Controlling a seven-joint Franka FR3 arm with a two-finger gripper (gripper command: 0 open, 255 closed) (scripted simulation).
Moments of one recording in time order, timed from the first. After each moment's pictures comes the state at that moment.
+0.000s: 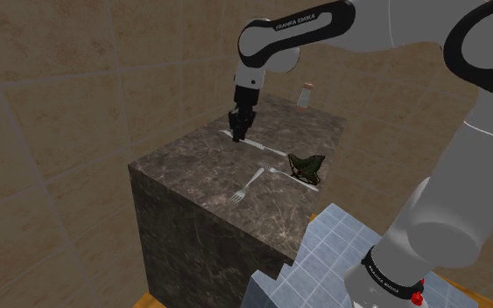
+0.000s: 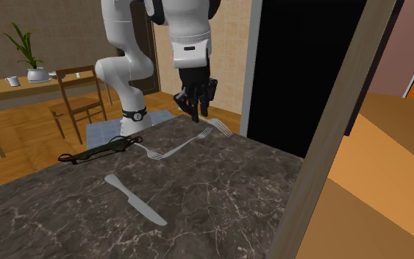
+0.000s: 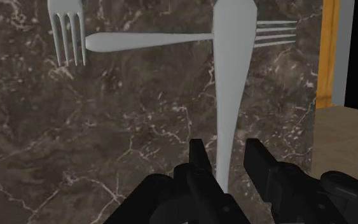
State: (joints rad) arm 0.10 0.08 0.00 -1.95 0.20 1.90 -0.23
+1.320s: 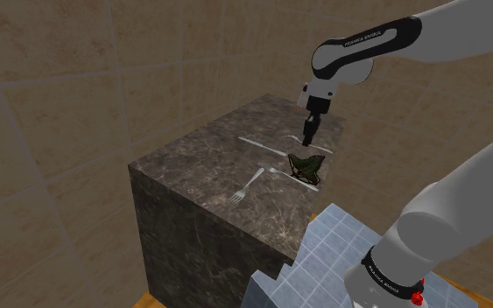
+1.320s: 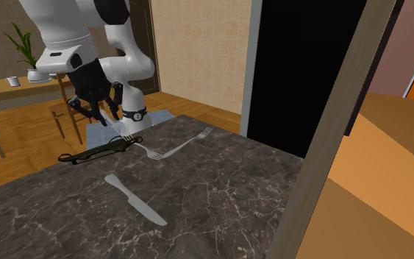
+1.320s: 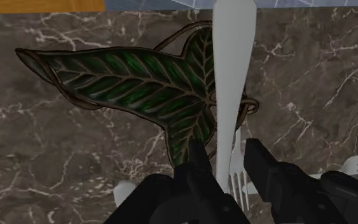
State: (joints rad) arm -0.12 -0.22 -0.24 -2.31 0.06 1.90 -0.63
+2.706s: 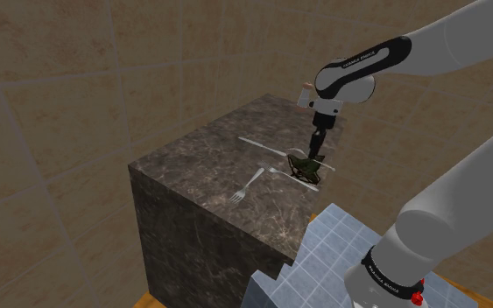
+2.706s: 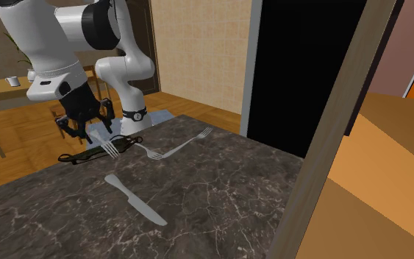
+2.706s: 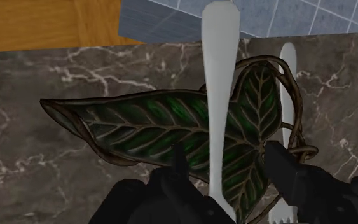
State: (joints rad) arm -0.16 -0.17 -0.29 -2.41 0.05 2.04 -0.73
